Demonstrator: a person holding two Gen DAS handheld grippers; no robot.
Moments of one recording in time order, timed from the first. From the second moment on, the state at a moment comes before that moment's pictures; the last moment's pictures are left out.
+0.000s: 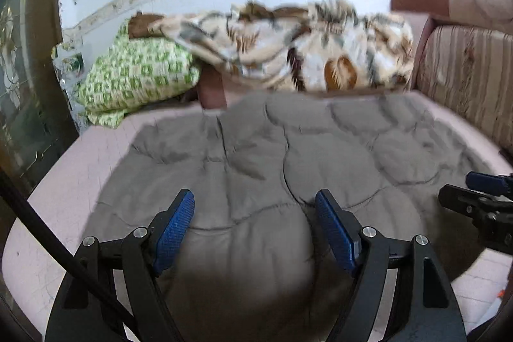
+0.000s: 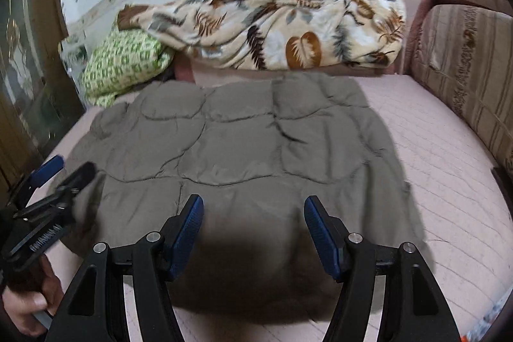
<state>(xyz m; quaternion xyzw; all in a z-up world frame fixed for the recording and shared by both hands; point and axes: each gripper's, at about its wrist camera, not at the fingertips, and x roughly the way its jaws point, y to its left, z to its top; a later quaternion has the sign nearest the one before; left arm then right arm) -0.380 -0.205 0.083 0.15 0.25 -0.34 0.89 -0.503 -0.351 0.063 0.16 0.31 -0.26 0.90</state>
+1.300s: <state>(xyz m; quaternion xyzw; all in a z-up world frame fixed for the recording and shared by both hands) -0.366 -0.220 0.047 0.16 0.27 -0.33 0.89 -0.491 -0.363 0.026 0.18 0.34 -0.25 0.89</state>
